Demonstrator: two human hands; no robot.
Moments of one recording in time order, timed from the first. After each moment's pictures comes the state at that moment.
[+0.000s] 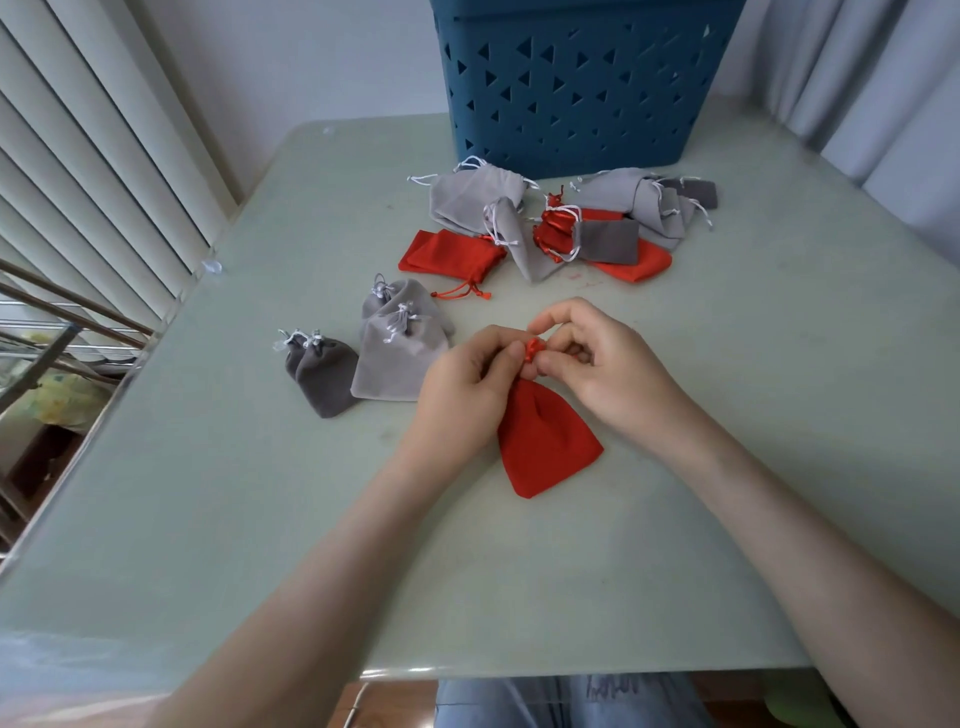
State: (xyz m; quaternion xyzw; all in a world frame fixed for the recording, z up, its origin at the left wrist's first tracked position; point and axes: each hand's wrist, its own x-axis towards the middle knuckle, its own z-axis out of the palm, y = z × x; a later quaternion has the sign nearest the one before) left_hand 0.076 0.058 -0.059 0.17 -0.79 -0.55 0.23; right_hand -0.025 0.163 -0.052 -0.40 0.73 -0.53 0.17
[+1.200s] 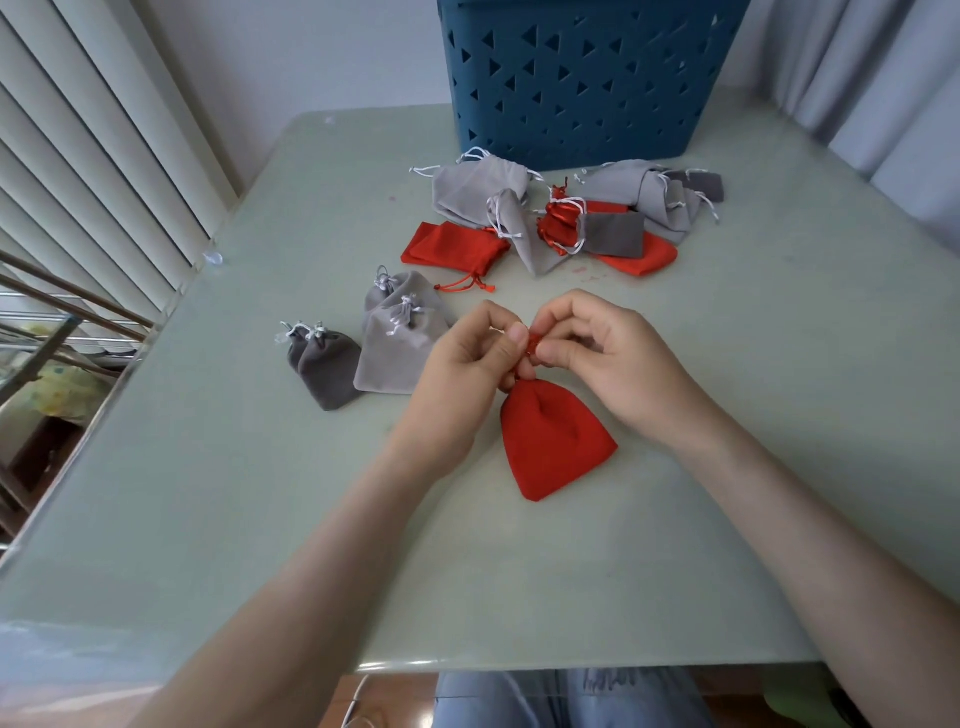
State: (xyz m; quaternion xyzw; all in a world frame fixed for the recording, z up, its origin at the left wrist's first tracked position) left_hand 0.077 0.053 -0.055 0.14 -0.69 -0.68 0.21; right_hand -0.022 0.166 -0.042 -0.42 0.69 -0.55 0.20
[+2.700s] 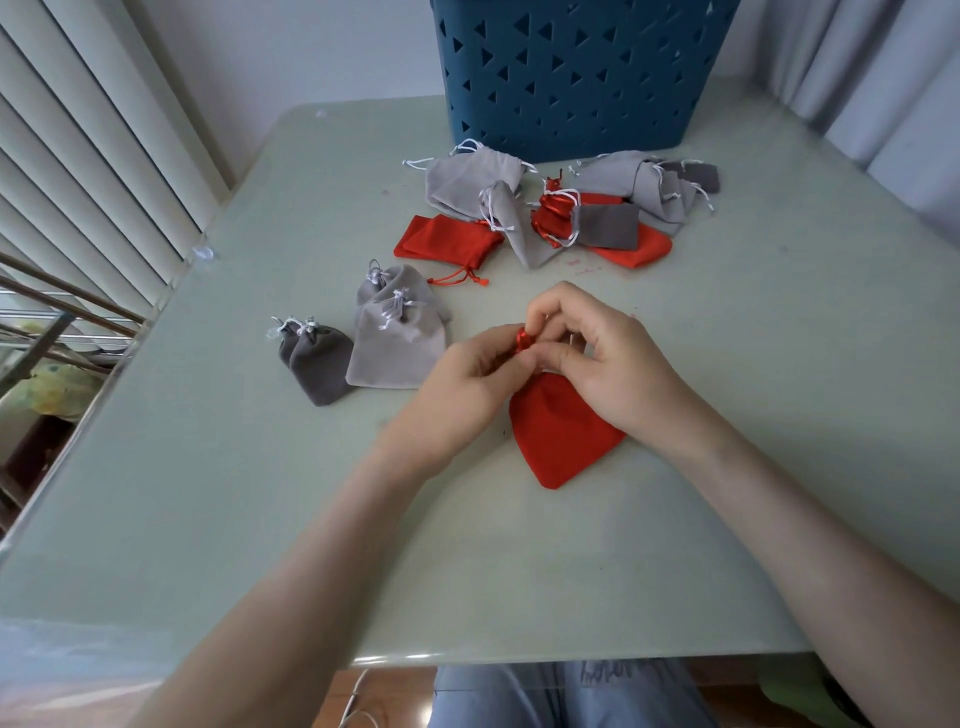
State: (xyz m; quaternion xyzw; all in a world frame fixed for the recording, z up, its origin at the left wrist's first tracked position) left_hand 0.084 0.057 -0.051 0.08 -0.76 -0.63 0.12; right_hand -0.018 0.170 -0.046 -0.47 0.72 -0.50 0.12
